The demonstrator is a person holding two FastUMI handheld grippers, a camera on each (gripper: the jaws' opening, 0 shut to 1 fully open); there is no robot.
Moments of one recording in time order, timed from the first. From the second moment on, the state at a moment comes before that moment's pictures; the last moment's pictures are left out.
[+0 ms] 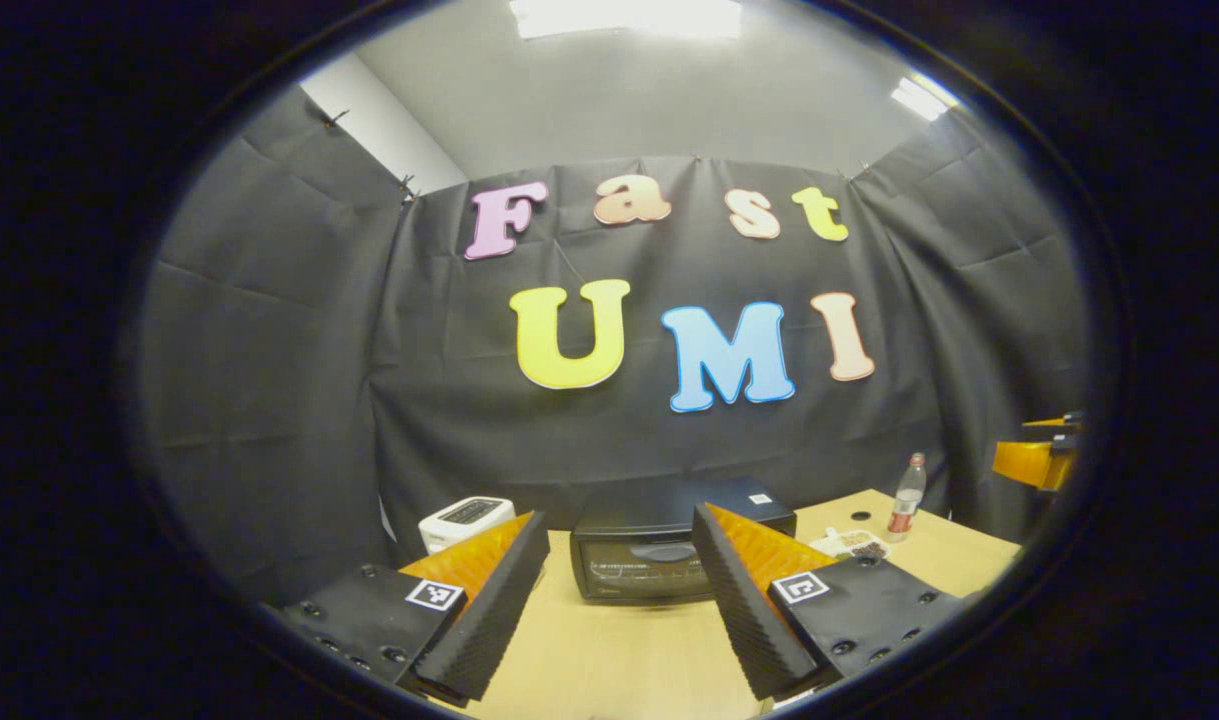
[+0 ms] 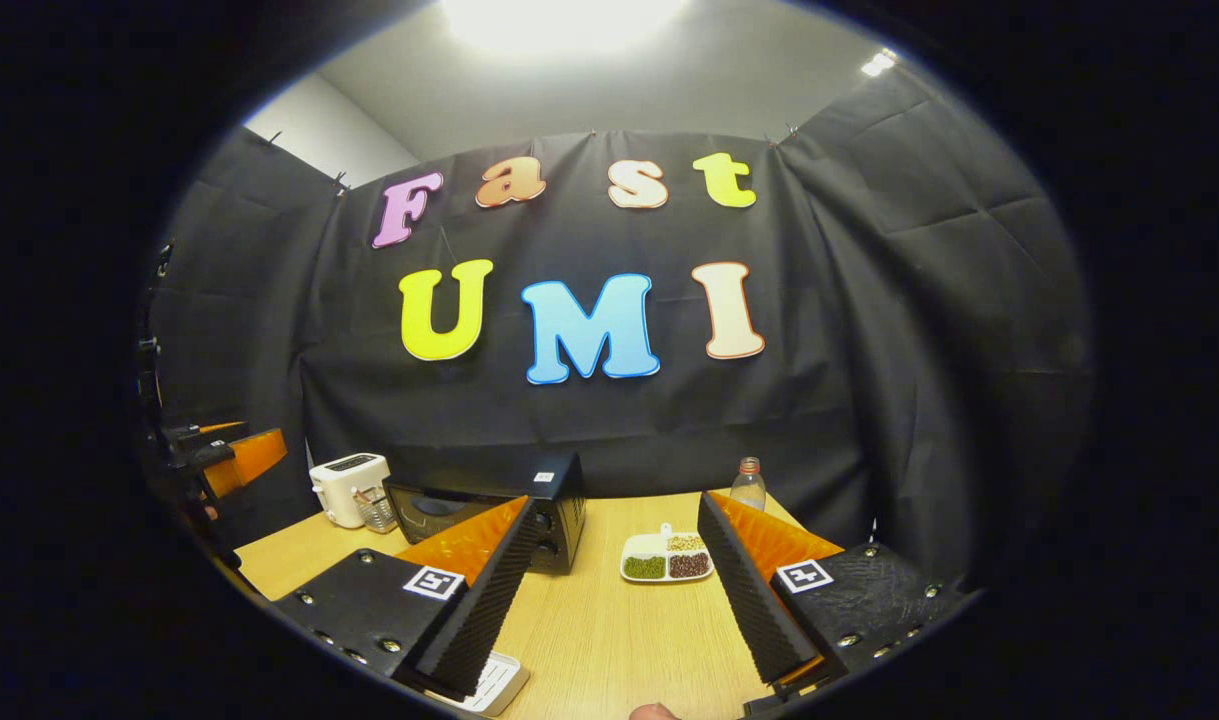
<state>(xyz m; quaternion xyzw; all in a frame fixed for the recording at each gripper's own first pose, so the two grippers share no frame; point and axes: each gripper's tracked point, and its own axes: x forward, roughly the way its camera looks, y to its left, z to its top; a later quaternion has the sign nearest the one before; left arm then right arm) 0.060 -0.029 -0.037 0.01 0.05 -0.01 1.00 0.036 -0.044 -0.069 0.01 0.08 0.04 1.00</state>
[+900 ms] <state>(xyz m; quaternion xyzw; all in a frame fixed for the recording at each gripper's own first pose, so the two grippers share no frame) 0.021 0.029 -0.016 -0.01 0.03 0.00 1.00 0.013 0.012 -0.025 0.02 0.04 0.03 1.00</state>
